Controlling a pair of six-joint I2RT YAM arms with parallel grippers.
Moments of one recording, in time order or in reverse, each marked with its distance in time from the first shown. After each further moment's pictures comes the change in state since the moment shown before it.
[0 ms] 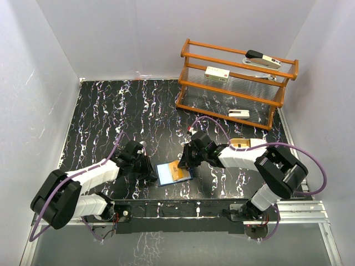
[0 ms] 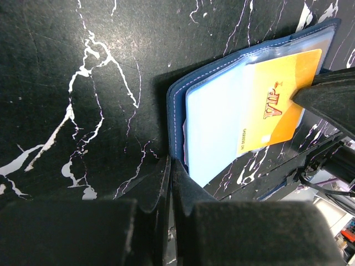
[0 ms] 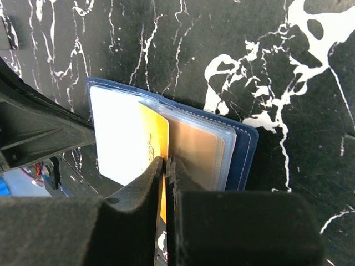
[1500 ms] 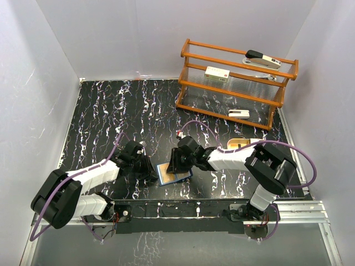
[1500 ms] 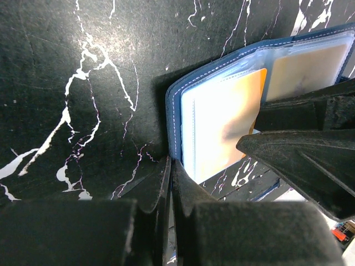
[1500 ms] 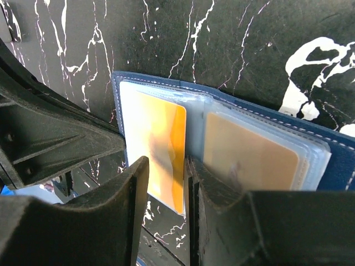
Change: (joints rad) left arm 0.003 0.005 -0.013 0.036 0.022 -0.029; right arm 0.149 0.092 0.080 0.015 0.080 0.131
